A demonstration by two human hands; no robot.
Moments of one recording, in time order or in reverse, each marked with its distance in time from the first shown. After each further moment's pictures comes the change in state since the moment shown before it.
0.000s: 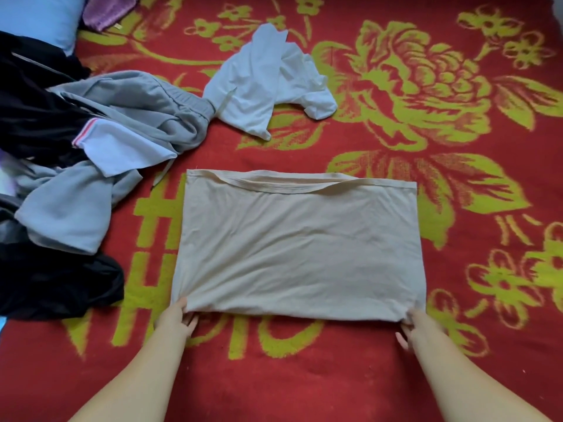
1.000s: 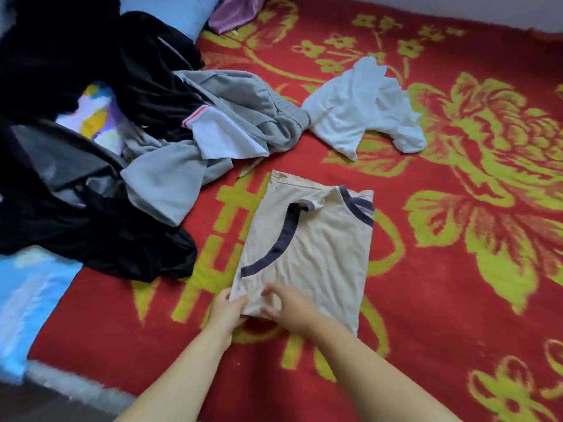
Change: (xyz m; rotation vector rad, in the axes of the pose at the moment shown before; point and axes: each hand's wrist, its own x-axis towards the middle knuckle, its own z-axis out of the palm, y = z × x) left_hand -0.005 0.010 -0.044 0.365 -0.328 0.307; right_hand -0.237 0.174 0.182 -1.513 -1.216 -1.277
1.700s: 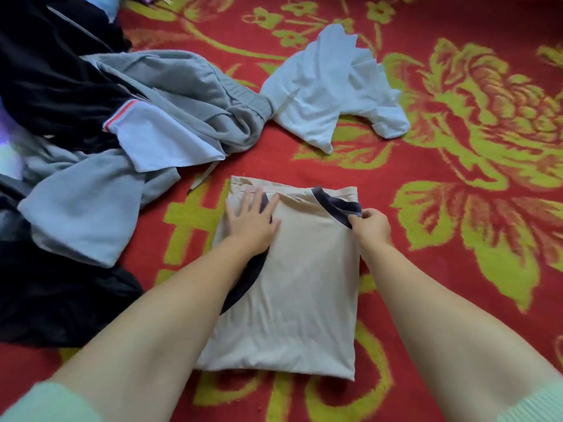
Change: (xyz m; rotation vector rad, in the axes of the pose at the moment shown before) left_hand 0.122 0.145 0.140 1.596 -0.033 0.770; right_hand 0.077 0.116 -0.183 0.349 0.830 0.678
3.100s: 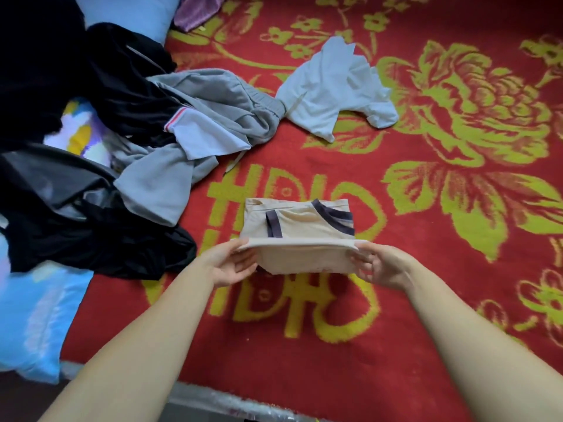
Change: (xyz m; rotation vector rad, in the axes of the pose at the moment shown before) left_hand -0.204 -0.052 -0.032 -1.918 -0.435 -0.787; right_hand -0.158 0.050 -0.099 0.638 -0.699 0.527
